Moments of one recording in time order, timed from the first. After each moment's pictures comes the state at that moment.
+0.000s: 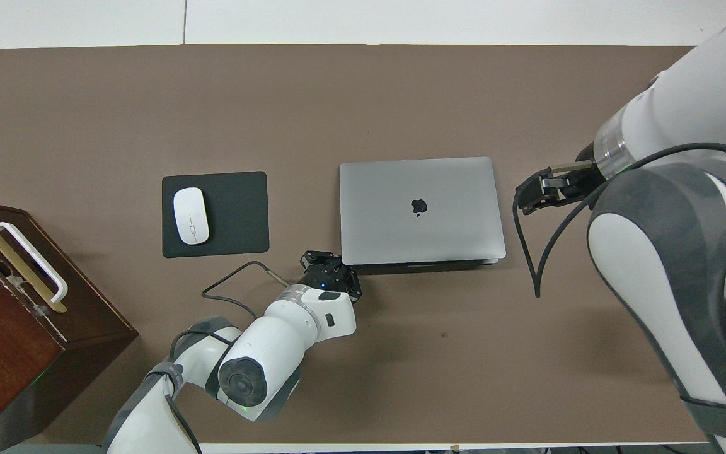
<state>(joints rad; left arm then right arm) -0.78 0.23 0.03 -2.50 -0.10 3.40 0.12 0.11 0.09 0.10 -1.61 0.06 1.59 0.16</state>
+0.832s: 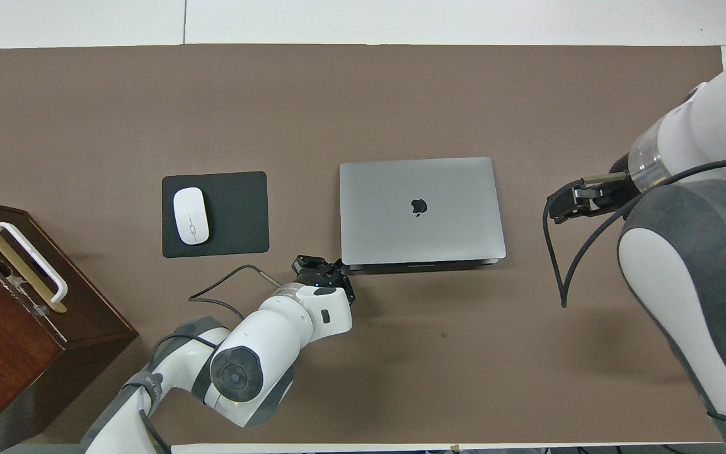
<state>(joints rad) -0.75 0.02 0.04 -2.50 -0.11 2.98 0.10 0.10 0.03 0.05 -1.68 0.01 1.59 0.15</state>
